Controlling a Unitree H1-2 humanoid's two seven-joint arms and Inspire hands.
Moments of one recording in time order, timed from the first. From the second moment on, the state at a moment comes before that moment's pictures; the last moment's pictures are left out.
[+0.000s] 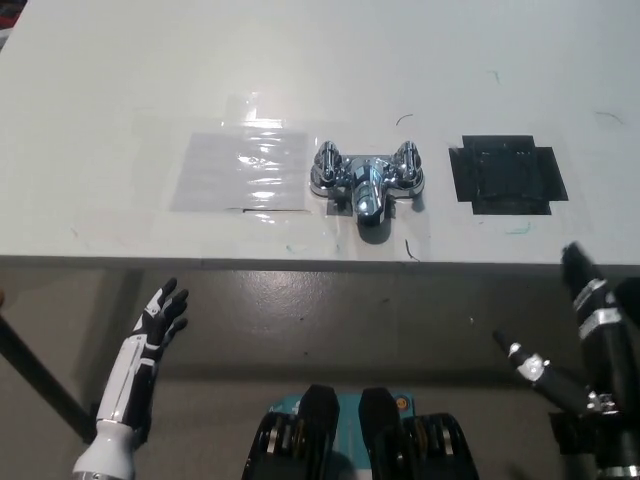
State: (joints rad) left_arm 0.01 0.11 0.01 -0.12 0.04 -0.07 -0.05; right_arm 0.00 -0.06 -0.03 -0.19 -0.07 -0.28 -0.01
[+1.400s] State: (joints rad) left_arm 0.03 0.09 -0.05 -0.14 0.07 -0.06 -0.06; right_arm -1.17 -0.26 0.19 0.56 -0.38 0.39 0.46
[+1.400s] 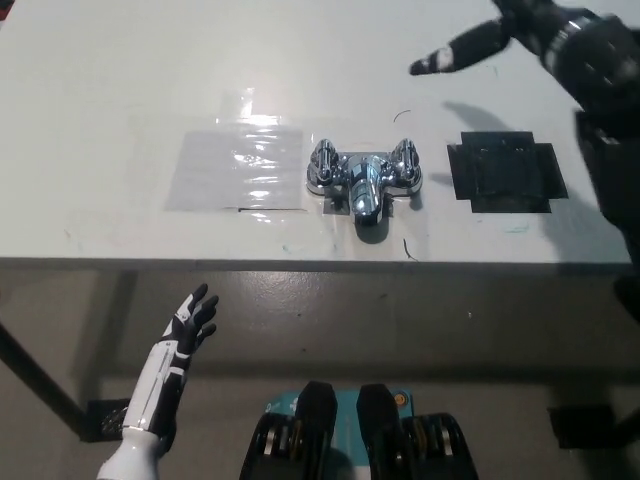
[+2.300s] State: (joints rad) left_arm 0.06 0.12 -0.06 -0.12 0.11 -0.07 -0.07; right_arm -1.47 -0.06 0.42 1.21 -0.43 0.45 0.53
